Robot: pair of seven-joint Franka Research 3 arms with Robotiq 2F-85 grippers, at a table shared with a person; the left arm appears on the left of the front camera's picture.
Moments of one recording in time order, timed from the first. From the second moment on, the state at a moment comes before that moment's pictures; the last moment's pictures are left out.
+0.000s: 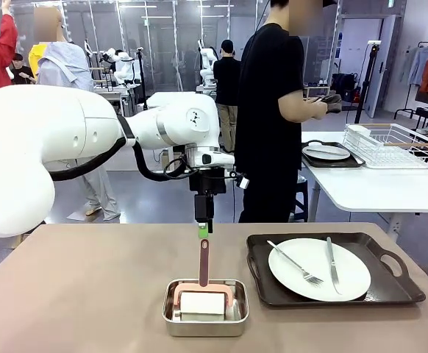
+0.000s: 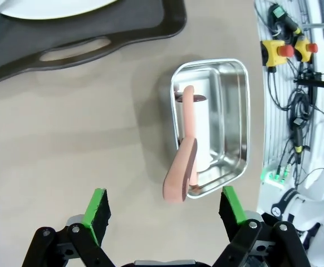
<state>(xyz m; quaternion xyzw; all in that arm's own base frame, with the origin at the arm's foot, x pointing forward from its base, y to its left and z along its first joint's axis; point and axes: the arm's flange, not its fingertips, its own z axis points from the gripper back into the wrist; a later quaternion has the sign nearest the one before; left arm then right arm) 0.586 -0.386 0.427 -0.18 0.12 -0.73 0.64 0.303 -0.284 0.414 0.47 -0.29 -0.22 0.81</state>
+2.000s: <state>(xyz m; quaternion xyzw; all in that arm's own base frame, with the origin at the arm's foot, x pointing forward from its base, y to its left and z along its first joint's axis) 0.558 -0.392 0.377 -0.21 0.21 -0.69 0.66 0.303 -0.284 0.414 0.47 -0.29 -0.22 0.81</state>
